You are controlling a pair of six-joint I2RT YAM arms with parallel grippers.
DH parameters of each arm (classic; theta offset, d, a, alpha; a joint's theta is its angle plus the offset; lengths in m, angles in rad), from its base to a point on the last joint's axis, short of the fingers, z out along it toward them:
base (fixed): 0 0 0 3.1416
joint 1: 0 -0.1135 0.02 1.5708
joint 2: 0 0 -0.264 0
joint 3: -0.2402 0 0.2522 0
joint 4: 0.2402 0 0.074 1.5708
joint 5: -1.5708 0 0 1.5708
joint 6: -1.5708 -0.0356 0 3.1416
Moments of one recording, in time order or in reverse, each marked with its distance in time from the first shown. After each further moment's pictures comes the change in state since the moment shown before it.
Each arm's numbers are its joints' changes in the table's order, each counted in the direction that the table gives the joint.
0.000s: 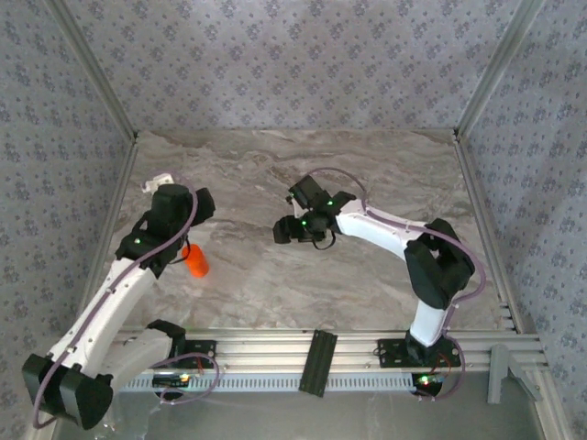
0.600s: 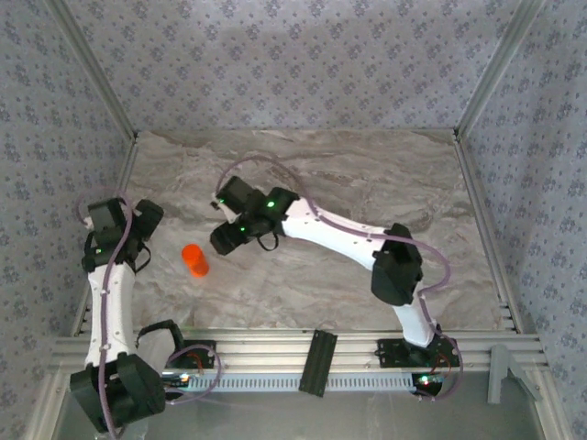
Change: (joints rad) left arm -0.692 -0.023 0.128 0.039 -0.528 0.173; right arm -0.318 0.321 -0.679 0.275 -0.169 0.257
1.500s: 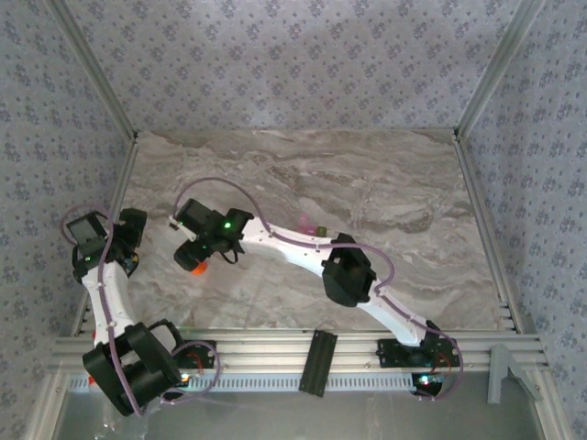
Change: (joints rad) left arm -0.204 0.071 0.080 -0.108 -0.247 0.077; right arm -0.079 0.325 -0.302 -0.118 -0.057 0.095
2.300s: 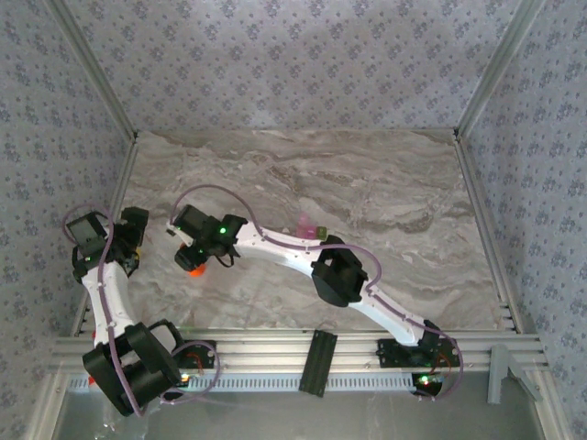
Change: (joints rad) left arm 0.000 0.000 0.000 -0.001 -0.062 0.009; right arm -0.002 0.085 -0.035 -0.053 0.055 0.002
